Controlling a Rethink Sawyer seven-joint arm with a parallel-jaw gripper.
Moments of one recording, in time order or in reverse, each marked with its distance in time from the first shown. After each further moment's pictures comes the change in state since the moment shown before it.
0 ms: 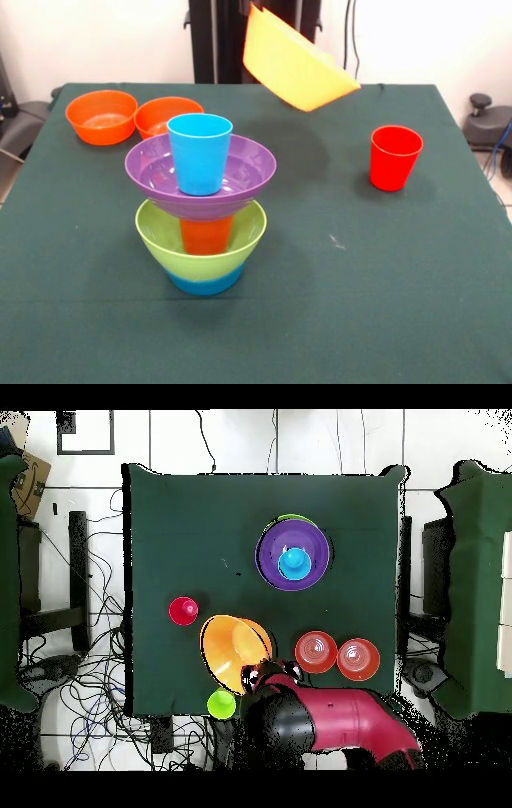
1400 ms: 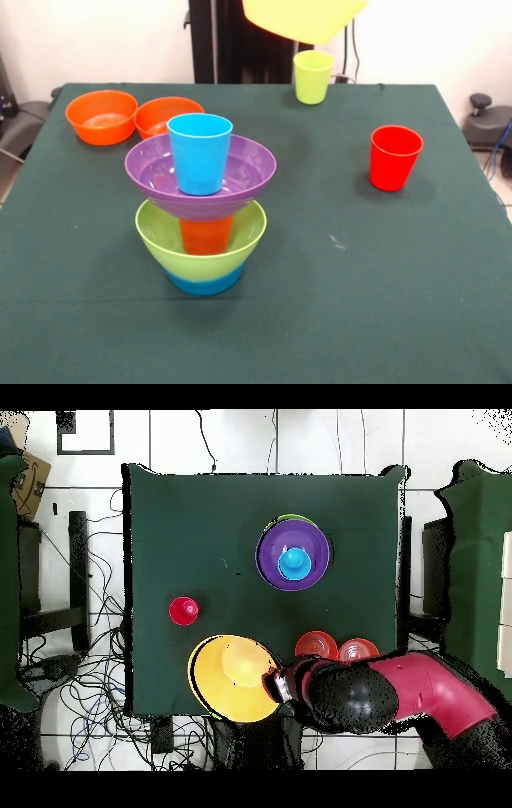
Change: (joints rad) arm -0.521 0.155 0.722 -0.069 0.097 0.425 -0.155
